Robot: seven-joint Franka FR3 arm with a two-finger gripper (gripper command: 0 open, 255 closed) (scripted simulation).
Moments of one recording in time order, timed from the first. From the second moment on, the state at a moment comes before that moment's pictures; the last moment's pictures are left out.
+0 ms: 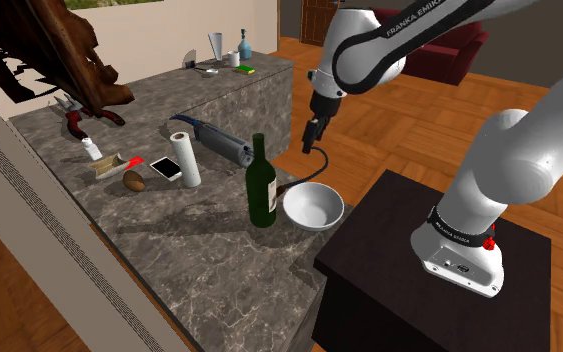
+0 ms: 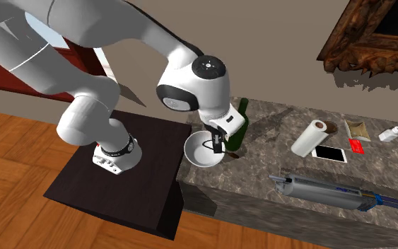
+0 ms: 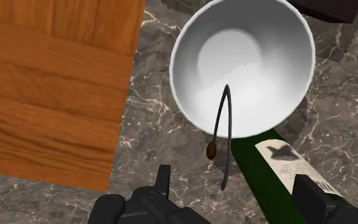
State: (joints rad) arm 0.11 -0.39 0.01 -2.72 0.20 2.46 -0.25
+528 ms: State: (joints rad) arm 0.23 -0.03 -0.02 -2.66 0.44 2.79 -0.50
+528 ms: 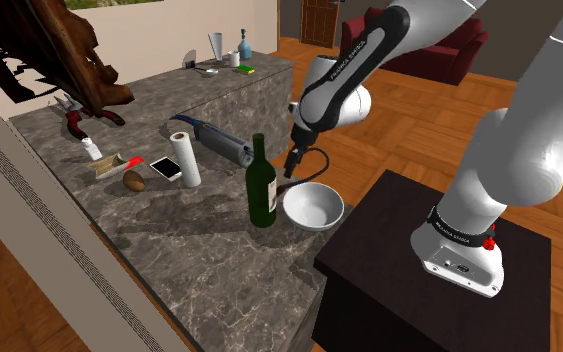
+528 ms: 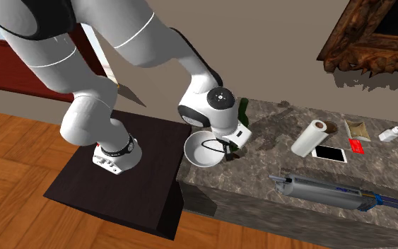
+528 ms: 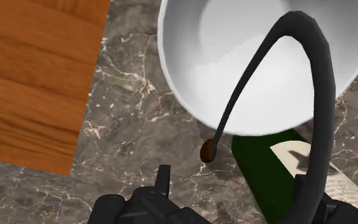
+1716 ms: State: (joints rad) arm 0.17 0.30 0.13 -2.52 0.86 2.99 -0.90
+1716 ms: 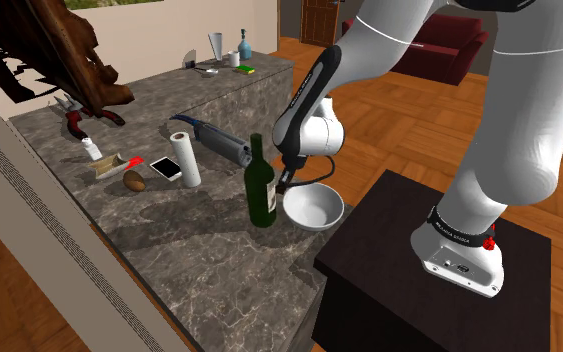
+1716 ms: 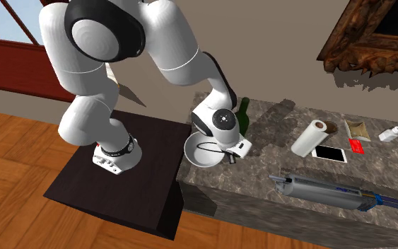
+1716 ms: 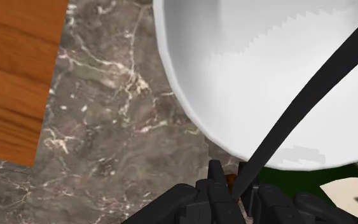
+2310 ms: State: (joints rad) arm 0.20 0.25 0.09 -2.54 0.80 2.96 -0.84
